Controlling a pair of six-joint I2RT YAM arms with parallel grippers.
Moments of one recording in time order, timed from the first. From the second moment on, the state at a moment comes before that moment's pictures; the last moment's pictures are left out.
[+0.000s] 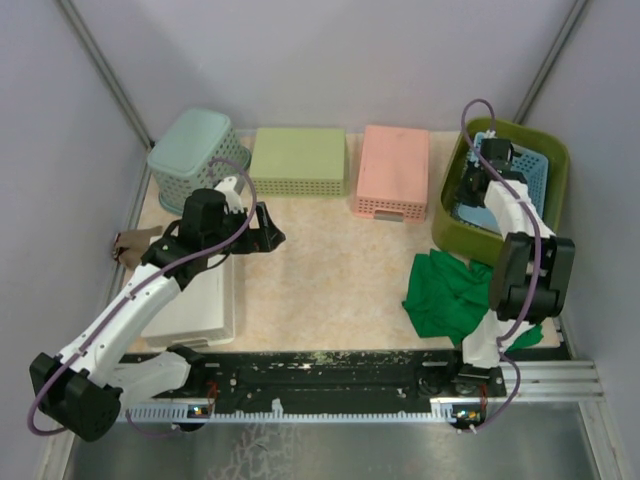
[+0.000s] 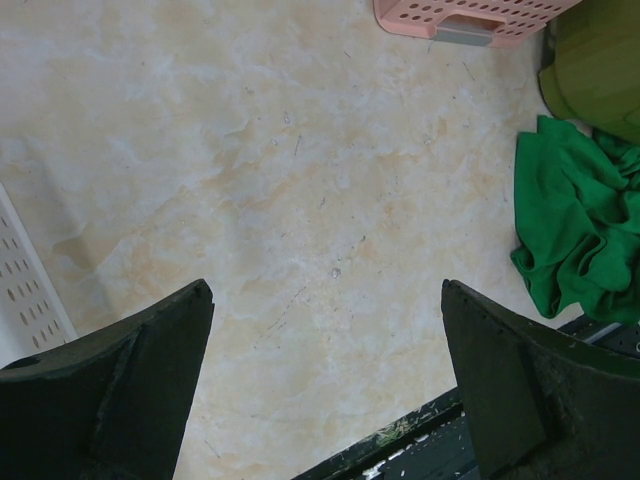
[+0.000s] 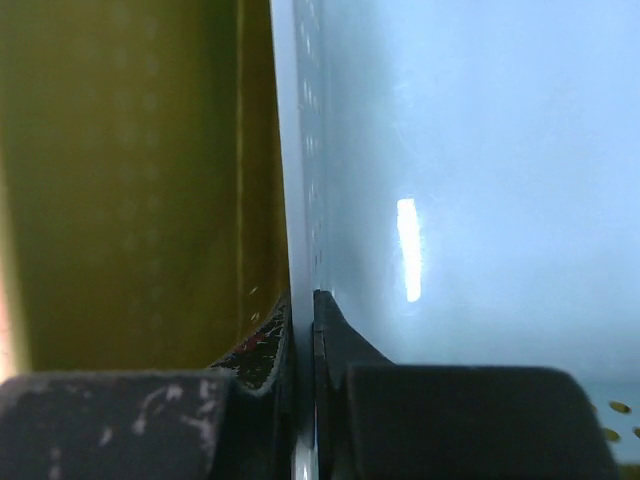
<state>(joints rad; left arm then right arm) -0.48 1.06 0.95 -0.47 0.10 -0.46 -0.13 1.73 1.32 -0.48 -0.02 0.31</state>
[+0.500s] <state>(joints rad) -0.48 1.08 0.96 -0.47 0.10 -0.45 -0.13 1.24 1.56 -0.61 -0.20 0.39</state>
